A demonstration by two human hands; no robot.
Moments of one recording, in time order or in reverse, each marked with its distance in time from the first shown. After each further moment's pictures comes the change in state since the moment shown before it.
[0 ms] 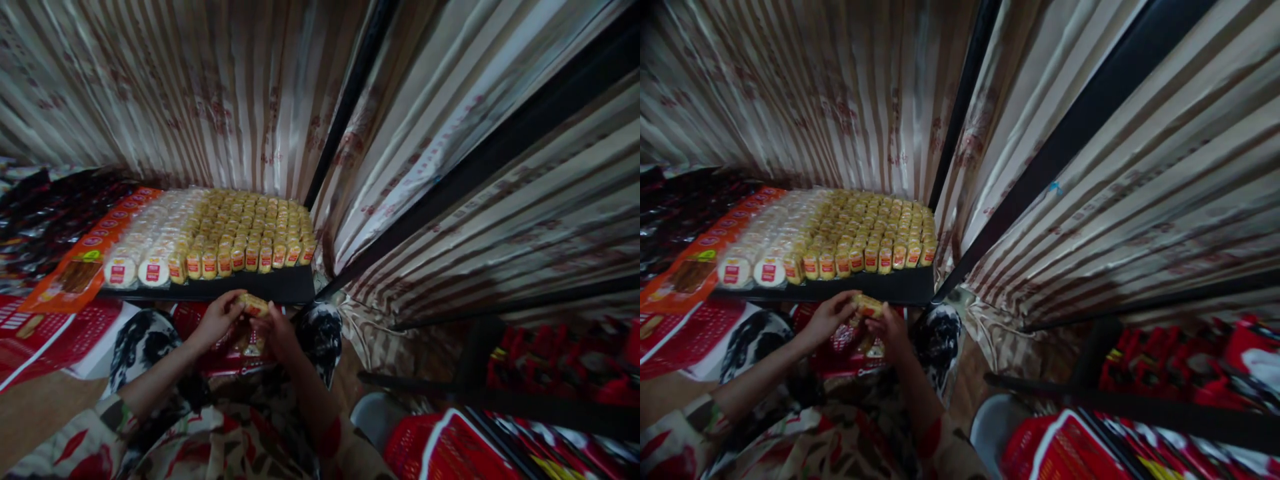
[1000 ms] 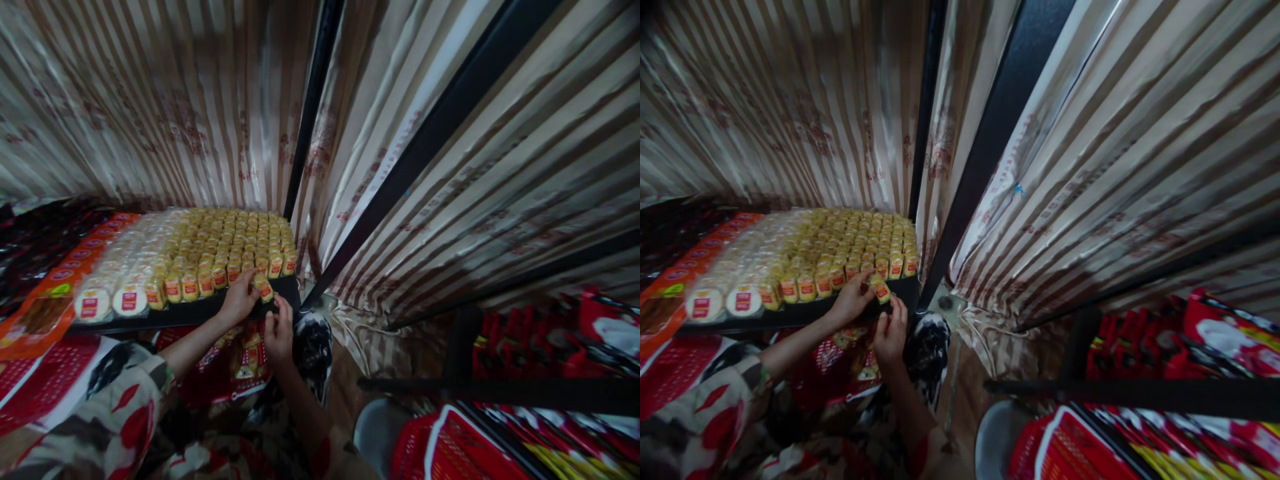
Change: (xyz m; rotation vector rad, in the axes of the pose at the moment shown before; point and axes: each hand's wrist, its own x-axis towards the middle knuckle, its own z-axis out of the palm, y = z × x) left_hand 0.072 0.049 0.058 0.509 0.056 0.364; right_hand 0.004 -0.018 -0.019 -0.754 0.351 -1.007
